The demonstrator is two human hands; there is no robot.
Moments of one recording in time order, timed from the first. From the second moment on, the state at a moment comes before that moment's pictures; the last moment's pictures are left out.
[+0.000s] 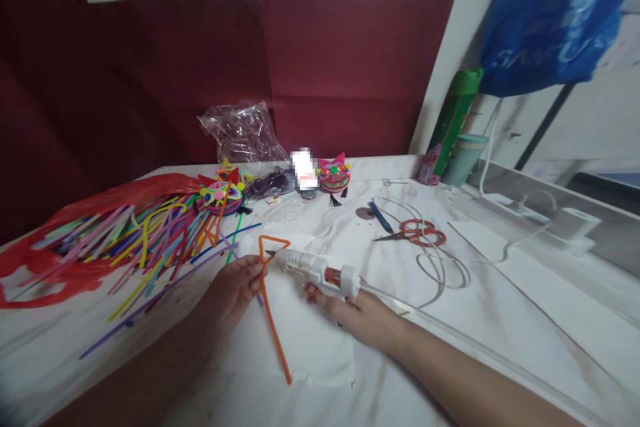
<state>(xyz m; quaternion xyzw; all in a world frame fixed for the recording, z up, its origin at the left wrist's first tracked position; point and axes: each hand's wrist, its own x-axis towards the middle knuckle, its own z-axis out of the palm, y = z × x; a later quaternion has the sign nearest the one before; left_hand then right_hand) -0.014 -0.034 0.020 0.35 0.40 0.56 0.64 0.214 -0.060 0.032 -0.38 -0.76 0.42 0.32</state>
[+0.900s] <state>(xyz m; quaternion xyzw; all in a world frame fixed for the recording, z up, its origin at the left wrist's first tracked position) -0.012 -0.036 0.021 0.37 0.40 0.56 0.62 0.208 -0.066 0.037 -0.43 -0.80 0.30 0.30</state>
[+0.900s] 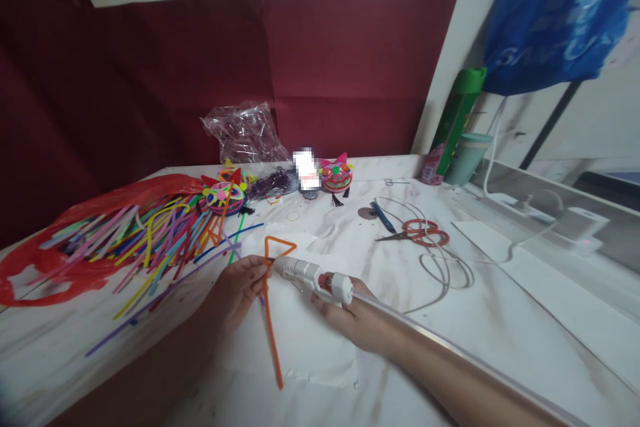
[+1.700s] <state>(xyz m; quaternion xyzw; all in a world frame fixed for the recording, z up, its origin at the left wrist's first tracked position) -0.012 -0.036 0.021 0.38 0.41 0.56 0.61 0.209 -0.065 0.035 -0.41 -0.82 0.27 0.30</state>
